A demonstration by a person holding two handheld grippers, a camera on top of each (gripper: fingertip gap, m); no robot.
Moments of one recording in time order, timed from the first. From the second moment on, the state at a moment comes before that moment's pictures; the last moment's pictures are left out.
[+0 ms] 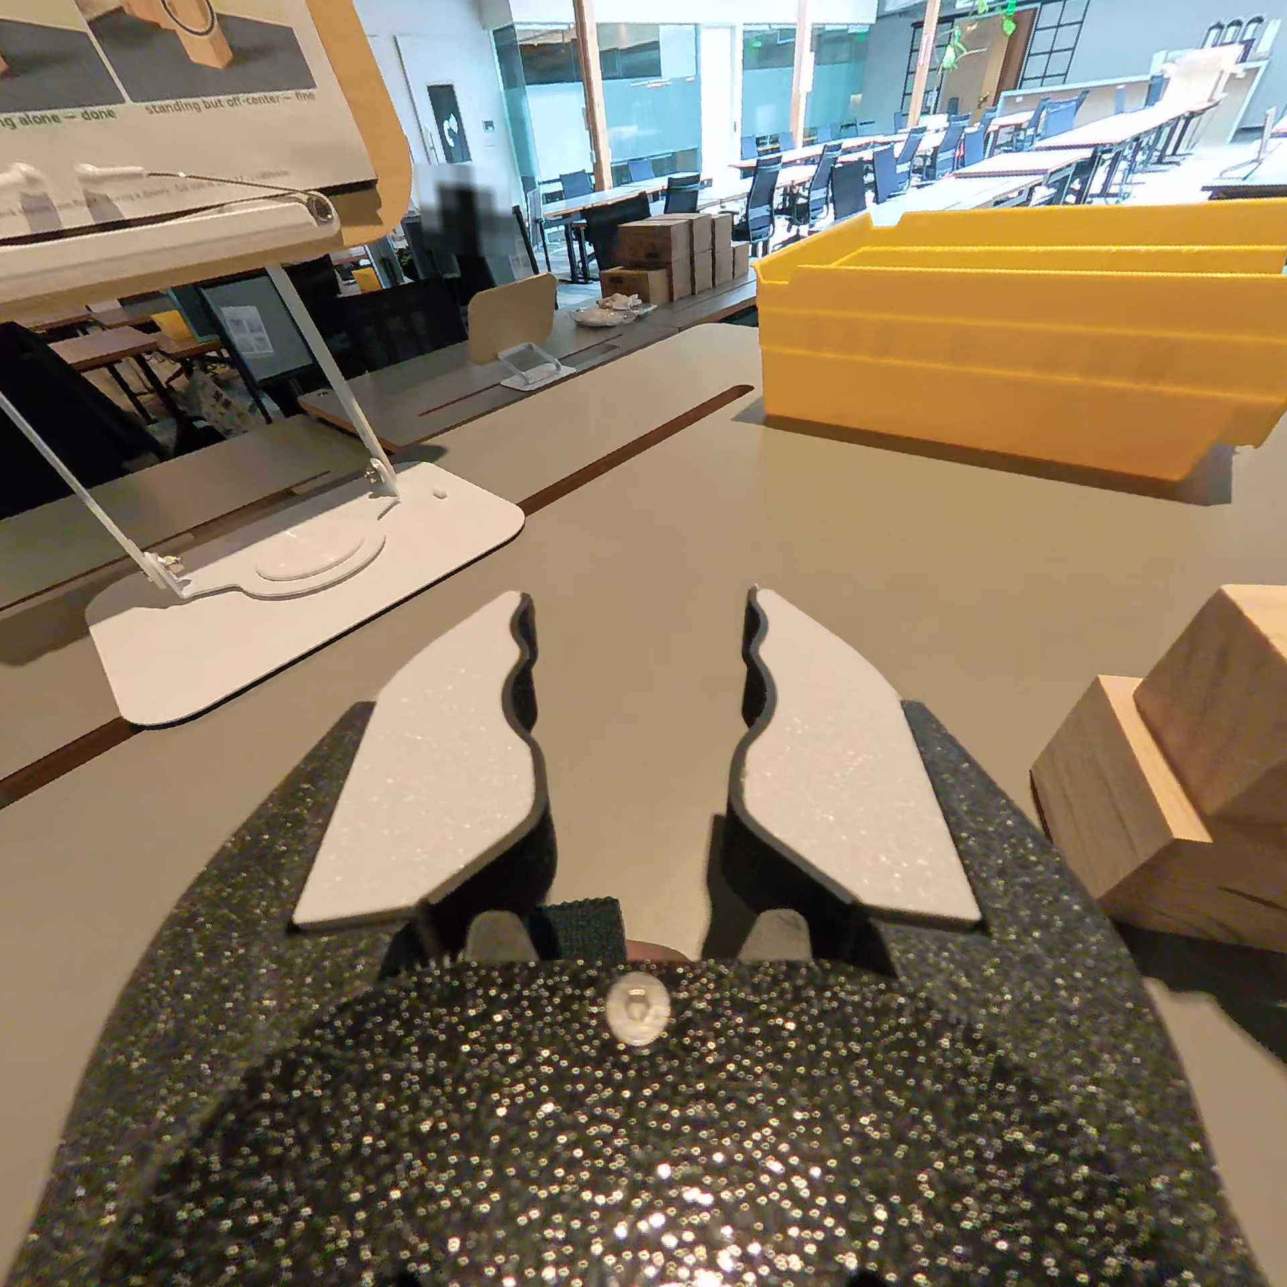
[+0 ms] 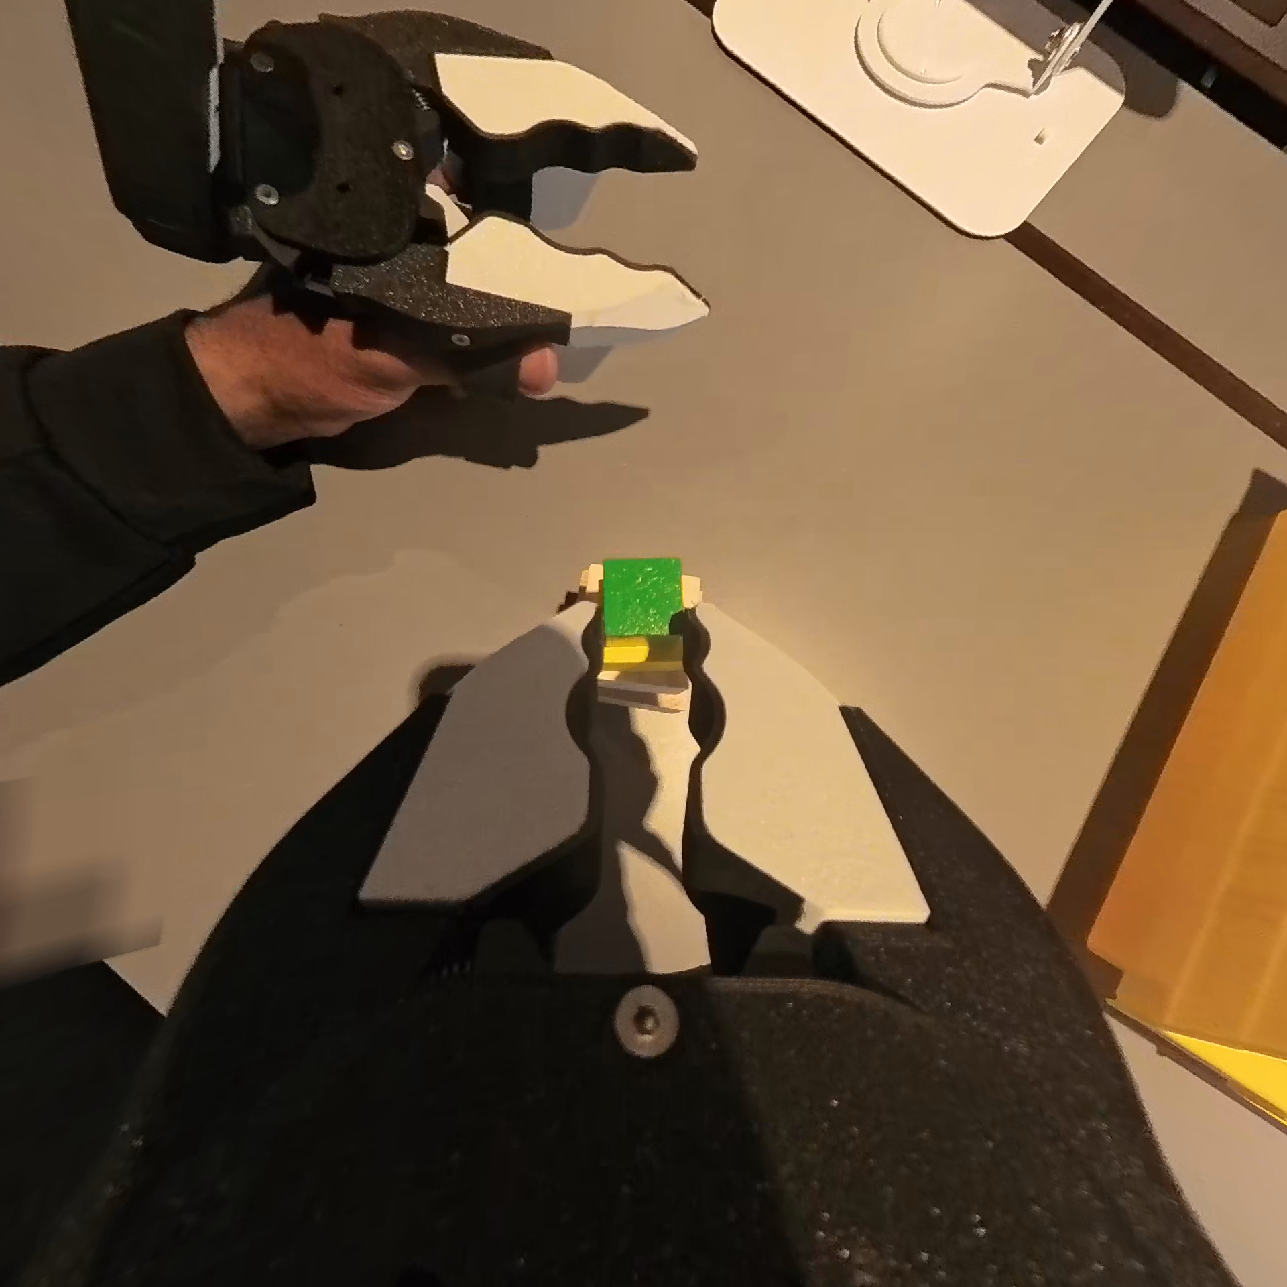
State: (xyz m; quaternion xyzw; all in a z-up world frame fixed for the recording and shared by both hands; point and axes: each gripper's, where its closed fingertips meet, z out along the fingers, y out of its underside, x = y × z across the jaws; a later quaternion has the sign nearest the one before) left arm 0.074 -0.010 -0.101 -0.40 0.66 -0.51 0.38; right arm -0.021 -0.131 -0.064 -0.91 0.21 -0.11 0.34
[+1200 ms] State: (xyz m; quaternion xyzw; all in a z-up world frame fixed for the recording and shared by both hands) left arm 0.073 -0.015 -0.104 -0.39 0.67 -0.51 0.37; right arm -0.023 -0.130 -0.079 -0.88 0.23 -0.15 0.39
